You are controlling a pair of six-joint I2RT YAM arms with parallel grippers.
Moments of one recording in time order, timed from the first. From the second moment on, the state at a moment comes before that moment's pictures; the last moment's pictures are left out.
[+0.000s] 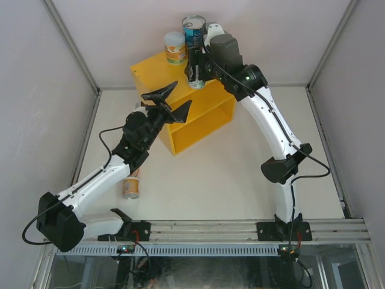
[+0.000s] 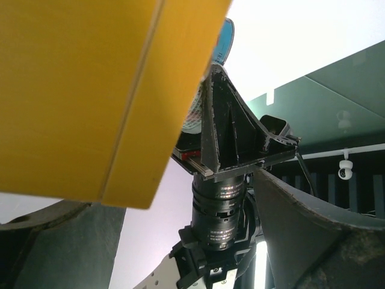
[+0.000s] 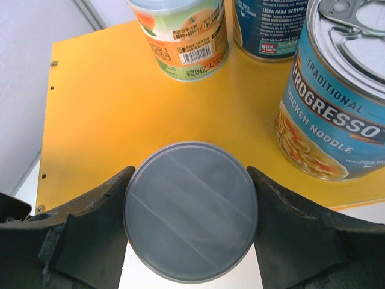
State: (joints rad) left arm -0.59 1.18 0.93 0.38 -0.12 -2.07; right arm 0.63 2.05 2.59 -0.89 0.10 0.22
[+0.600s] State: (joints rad) left arm -0.56 1.21 0.93 0.40 -0.05 -2.09; right arm 0.63 2.10 2.58 -0.75 0.13 0.16
